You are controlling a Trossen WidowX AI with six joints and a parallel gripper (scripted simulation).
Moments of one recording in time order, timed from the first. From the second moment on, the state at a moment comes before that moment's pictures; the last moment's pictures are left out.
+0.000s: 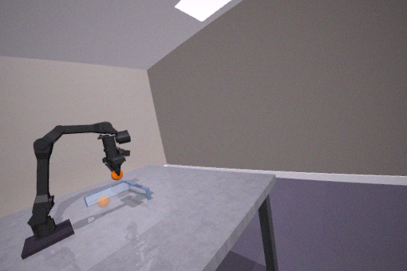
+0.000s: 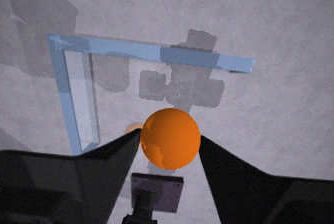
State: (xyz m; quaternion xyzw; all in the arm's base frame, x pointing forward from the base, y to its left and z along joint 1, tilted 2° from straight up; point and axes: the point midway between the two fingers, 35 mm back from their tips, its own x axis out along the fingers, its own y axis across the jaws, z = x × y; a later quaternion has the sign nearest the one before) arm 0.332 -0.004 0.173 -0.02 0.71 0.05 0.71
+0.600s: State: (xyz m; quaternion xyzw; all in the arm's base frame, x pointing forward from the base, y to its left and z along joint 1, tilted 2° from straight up) arm 0.304 0.019 0.168 -0.03 0.71 0.05 0.71
